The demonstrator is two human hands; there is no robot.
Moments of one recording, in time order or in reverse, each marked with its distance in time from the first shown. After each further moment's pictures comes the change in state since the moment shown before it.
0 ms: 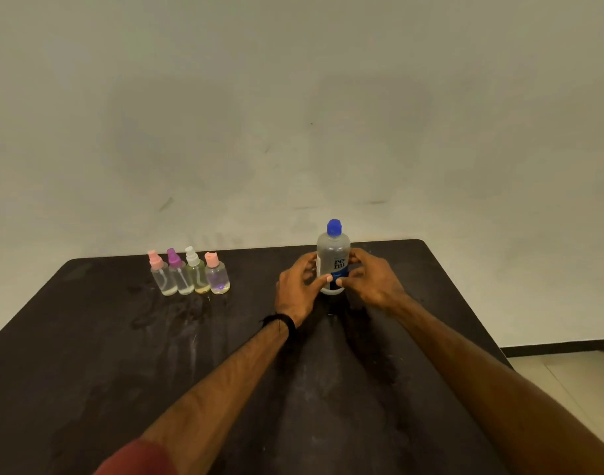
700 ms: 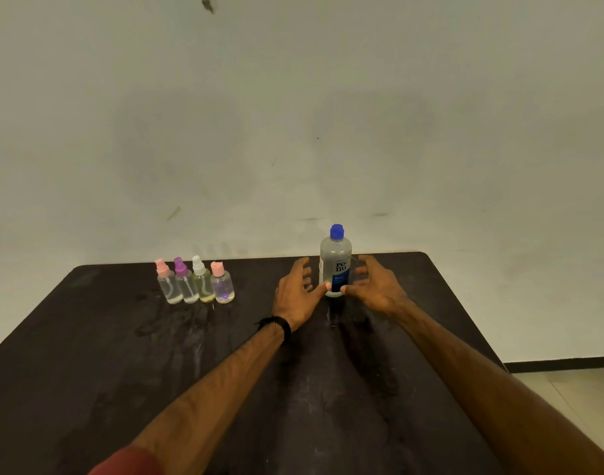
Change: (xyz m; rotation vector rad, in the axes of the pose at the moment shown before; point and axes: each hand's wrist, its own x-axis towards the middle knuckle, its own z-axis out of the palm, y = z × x) left_hand 0.003 0.010 -0.015 0.066 -0.060 -0.127; right_hand 0.007 -0.003 -0.001 0.022 -0.008 0.133
